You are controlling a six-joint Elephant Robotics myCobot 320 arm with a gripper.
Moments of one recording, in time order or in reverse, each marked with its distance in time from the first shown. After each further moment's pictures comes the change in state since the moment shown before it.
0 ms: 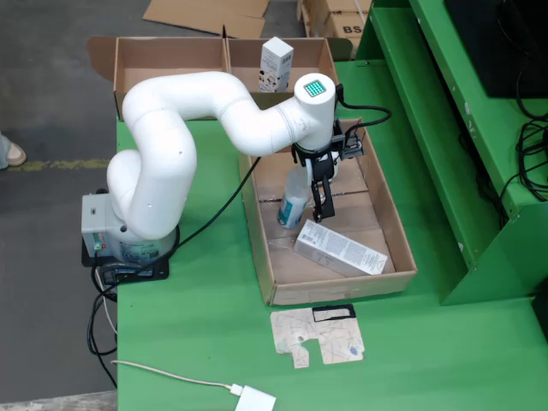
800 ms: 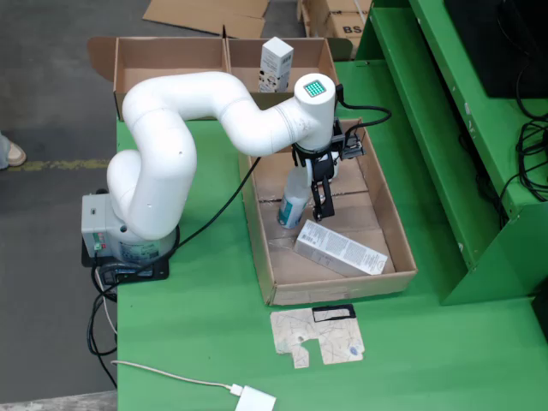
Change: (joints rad) arm 0.000 0.000 0.000 0.000 0.000 0.000
